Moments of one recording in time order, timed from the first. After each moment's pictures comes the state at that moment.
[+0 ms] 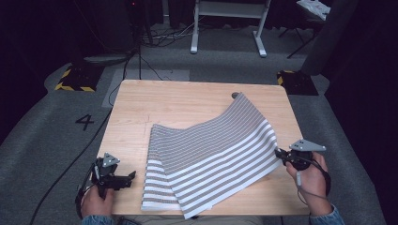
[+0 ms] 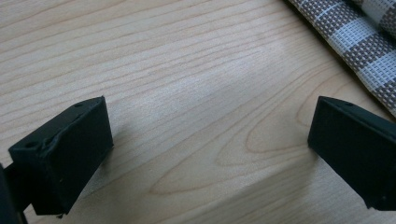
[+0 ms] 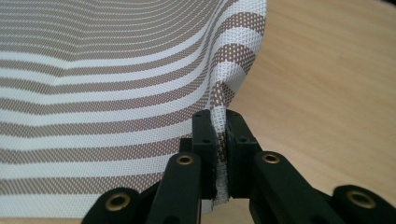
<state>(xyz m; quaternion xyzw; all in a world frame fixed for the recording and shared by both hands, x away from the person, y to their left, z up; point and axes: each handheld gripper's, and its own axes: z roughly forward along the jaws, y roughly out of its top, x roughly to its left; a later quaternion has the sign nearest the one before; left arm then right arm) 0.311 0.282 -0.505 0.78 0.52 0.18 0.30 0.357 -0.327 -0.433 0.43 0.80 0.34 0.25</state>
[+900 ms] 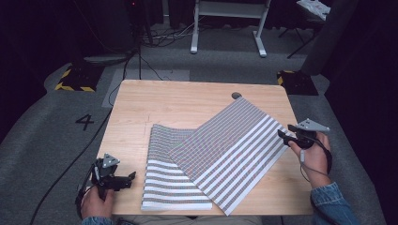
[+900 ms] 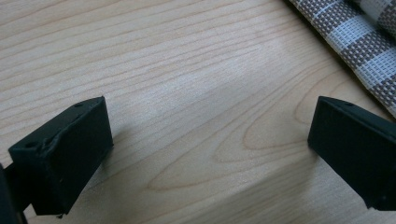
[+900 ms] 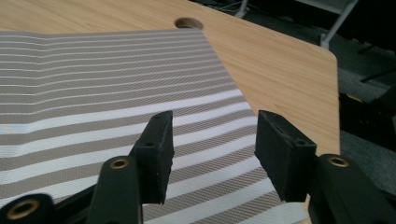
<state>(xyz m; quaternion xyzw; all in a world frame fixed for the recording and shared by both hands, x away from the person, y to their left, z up) 0.309 0.282 -0.505 0.78 0.52 0.18 0.30 0.424 -0.354 -0.435 0.43 0.76 0.37 0.31</state>
